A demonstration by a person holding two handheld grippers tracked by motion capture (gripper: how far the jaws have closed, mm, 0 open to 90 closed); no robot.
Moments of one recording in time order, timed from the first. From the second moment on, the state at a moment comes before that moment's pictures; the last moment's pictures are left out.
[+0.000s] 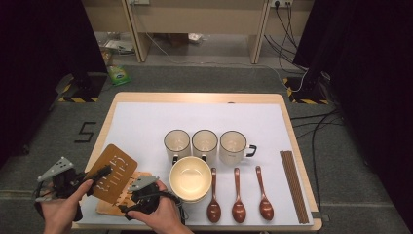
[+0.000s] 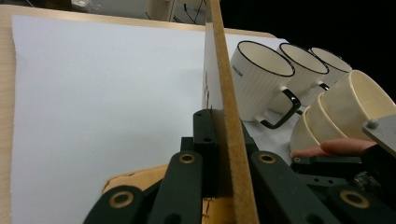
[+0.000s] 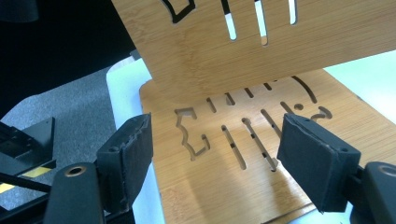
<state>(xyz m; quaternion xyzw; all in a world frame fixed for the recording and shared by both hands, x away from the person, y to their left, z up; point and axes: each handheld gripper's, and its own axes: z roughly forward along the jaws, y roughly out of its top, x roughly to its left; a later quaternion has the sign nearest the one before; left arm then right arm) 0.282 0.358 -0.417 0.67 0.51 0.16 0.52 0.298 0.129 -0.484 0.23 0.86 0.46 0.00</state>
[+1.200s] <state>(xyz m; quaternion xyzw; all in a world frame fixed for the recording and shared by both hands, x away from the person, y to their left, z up) 0.312 0.360 -0.421 0.66 0.52 0.17 0.51 0.299 0.120 -0.438 0.24 0.84 0.49 0.03</state>
